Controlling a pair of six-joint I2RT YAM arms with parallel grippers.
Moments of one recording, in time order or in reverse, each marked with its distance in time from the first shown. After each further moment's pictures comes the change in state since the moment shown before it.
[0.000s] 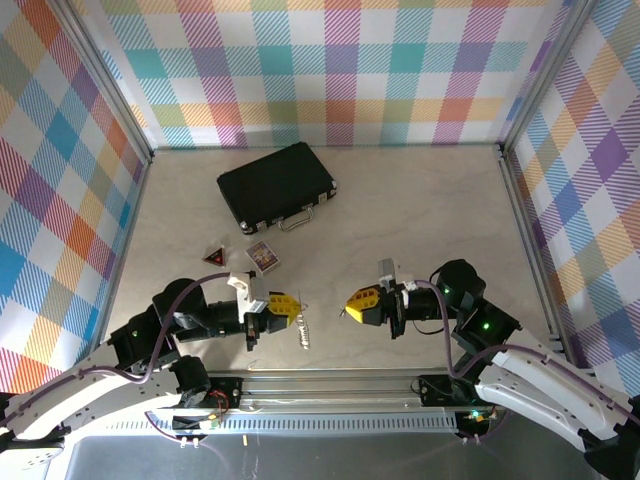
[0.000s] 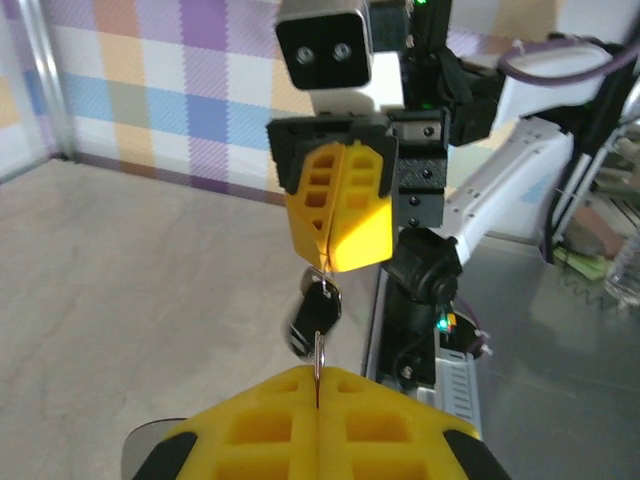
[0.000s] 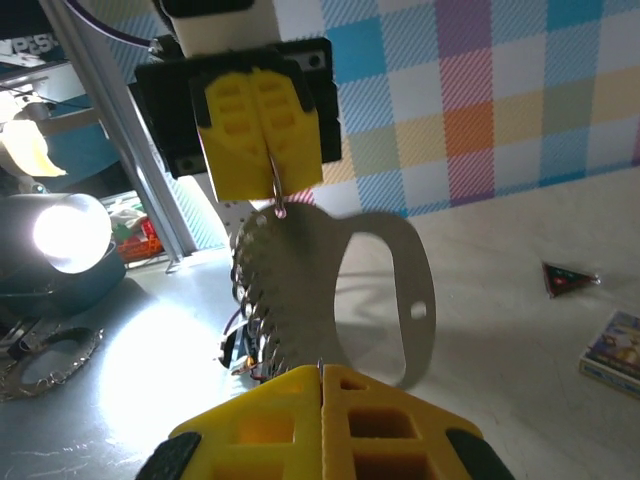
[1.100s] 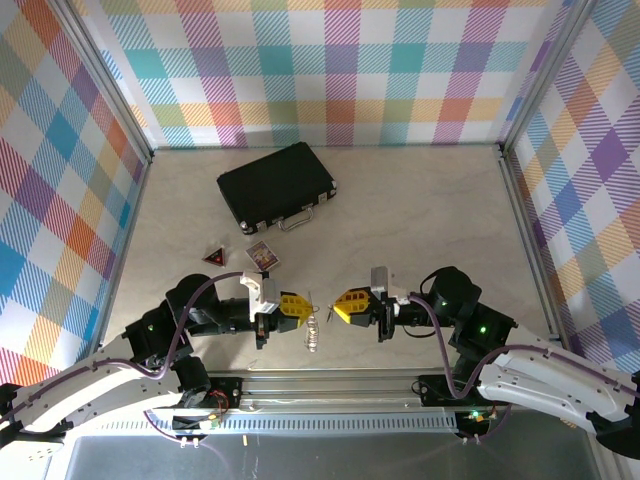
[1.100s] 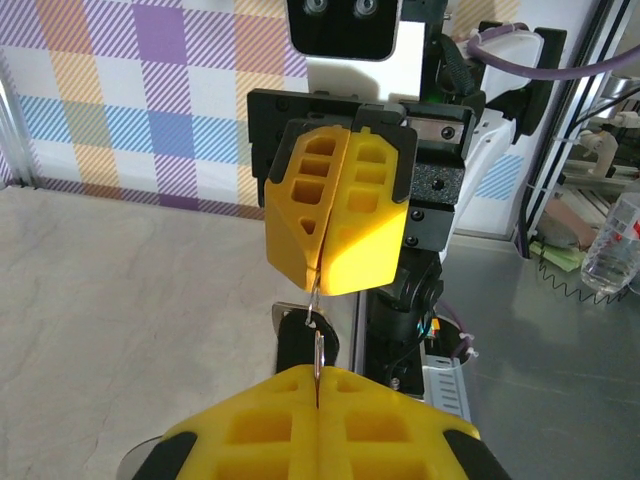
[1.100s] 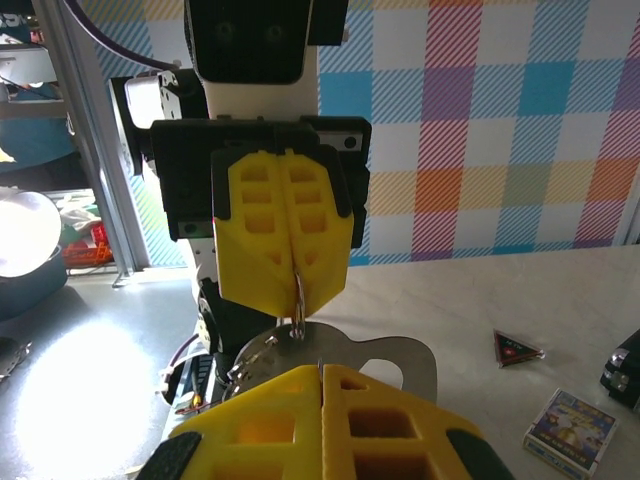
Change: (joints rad) left arm 0.000 0.059 -0.023 0.123 0.060 0.030; right arm 0.203 0.029 0.046 0.054 0.274 -0.135
